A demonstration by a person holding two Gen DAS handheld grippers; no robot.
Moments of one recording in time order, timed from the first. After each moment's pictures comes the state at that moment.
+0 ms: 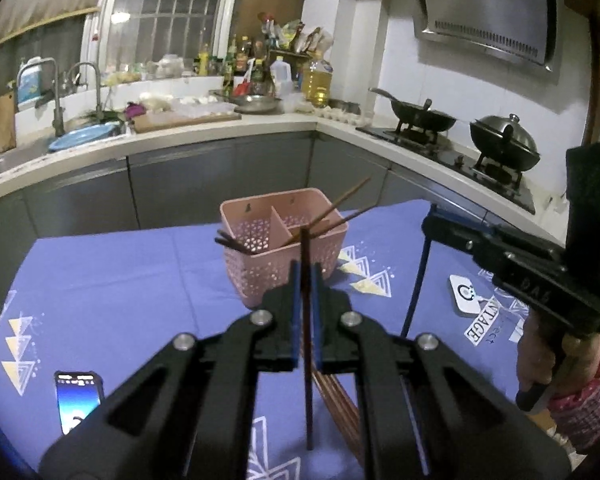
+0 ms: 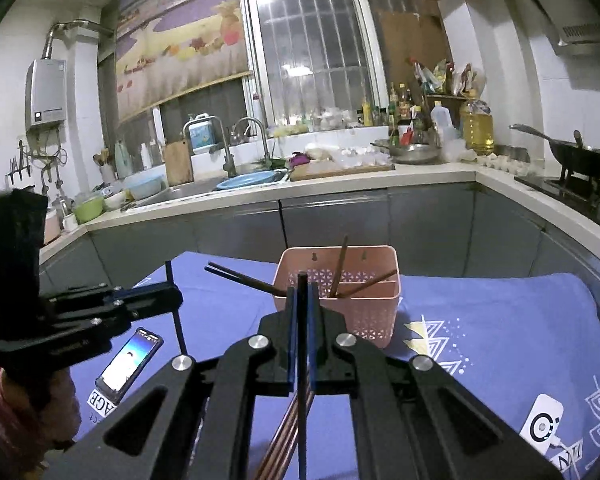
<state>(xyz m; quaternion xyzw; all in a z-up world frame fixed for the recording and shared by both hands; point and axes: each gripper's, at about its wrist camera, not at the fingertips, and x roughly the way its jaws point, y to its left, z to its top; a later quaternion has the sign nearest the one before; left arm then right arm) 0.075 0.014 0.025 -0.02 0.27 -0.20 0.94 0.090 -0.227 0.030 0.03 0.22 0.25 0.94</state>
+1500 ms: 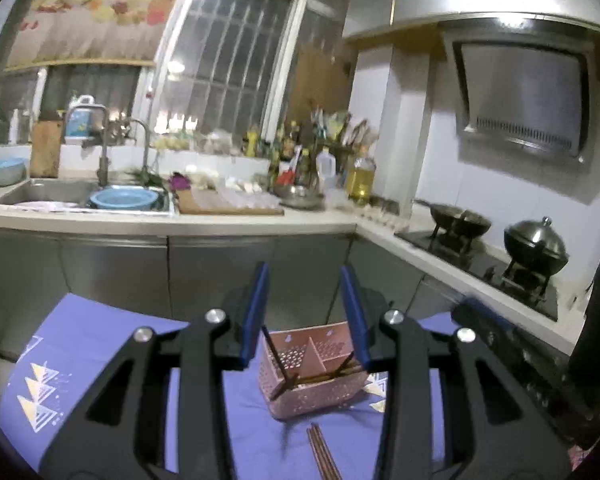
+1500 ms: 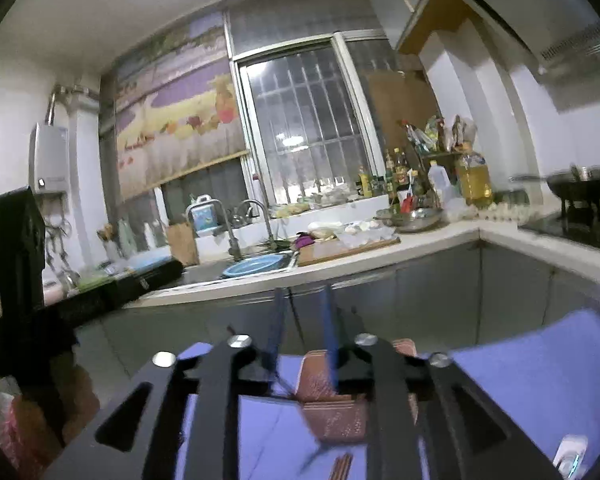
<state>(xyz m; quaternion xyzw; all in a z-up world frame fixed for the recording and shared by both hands) 0.085 0.040 0.108 -0.08 0.12 -0.11 0.98 0.086 -0.224 0.070 0.11 0.10 0.24 0.96</state>
